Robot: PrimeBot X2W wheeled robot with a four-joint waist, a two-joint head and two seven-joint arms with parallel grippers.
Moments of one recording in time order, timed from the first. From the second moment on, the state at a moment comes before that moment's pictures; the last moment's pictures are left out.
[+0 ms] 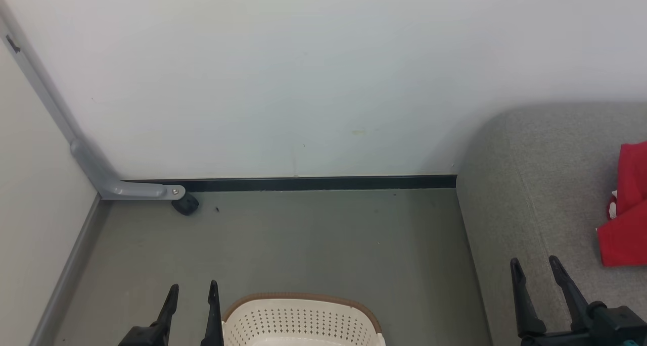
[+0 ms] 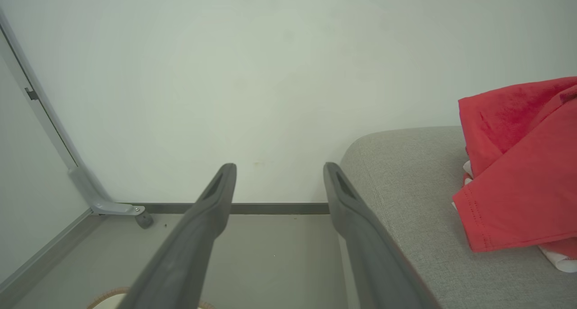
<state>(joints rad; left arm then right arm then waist) -0.05 0.09 -0.23 0.26 -0.40 0.12 -0.22 -0.03 -0.16 0.10 0.15 0.24 0.02 -0.21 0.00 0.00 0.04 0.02</state>
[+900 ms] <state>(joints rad) -0.03 0.08 -0.17 0.32 -0.62 0.08 -0.16 -0.01 -0.12 0.06 0.23 0.48 0.03 -0.14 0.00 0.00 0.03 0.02</state>
